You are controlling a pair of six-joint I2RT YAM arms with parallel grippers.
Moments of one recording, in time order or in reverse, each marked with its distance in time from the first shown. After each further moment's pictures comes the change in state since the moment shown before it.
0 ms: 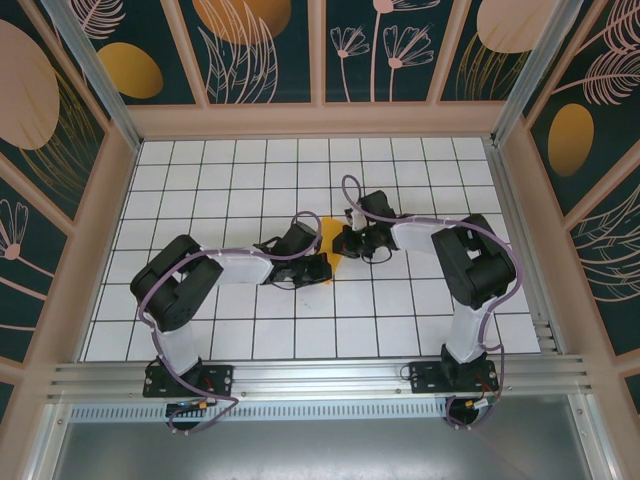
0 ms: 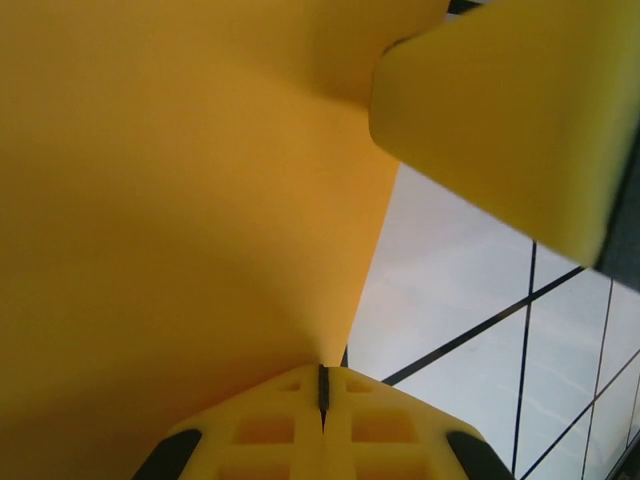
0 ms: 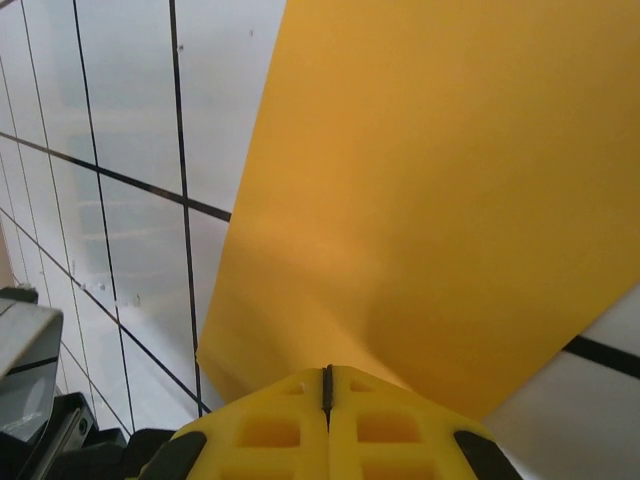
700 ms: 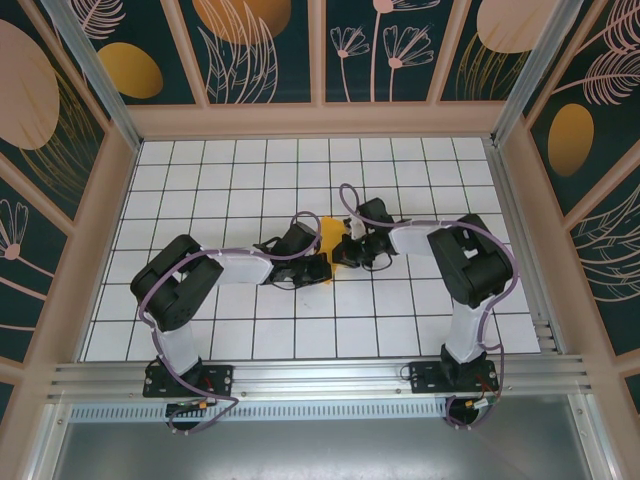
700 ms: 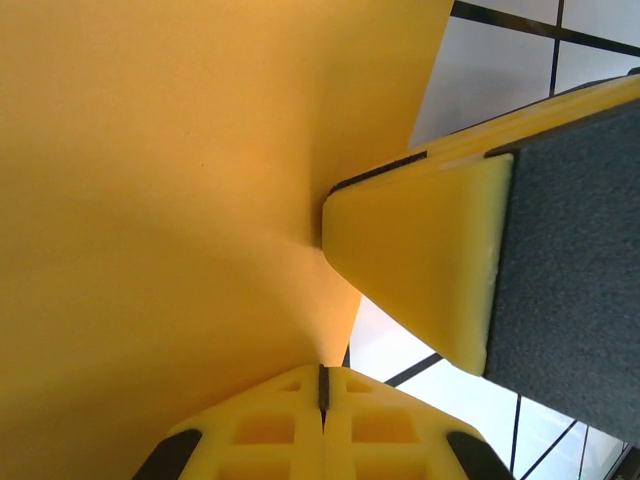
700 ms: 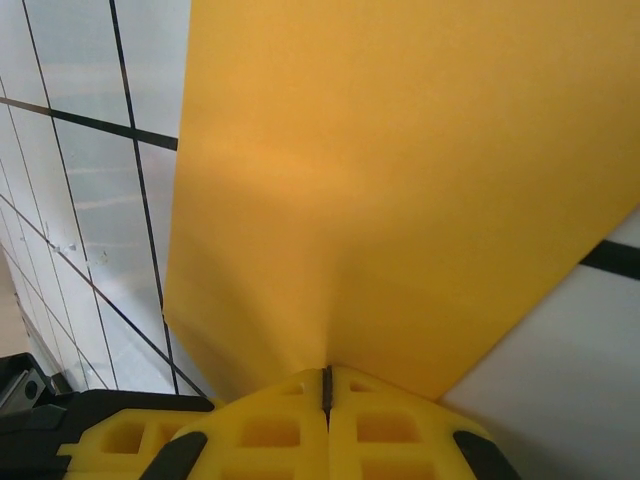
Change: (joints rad) left arm 0.000 0.000 -0.002 0.002 -0.001 -0.008; right arm 0.008 0.022 -0.031 -0.016 -0.034 -0.004
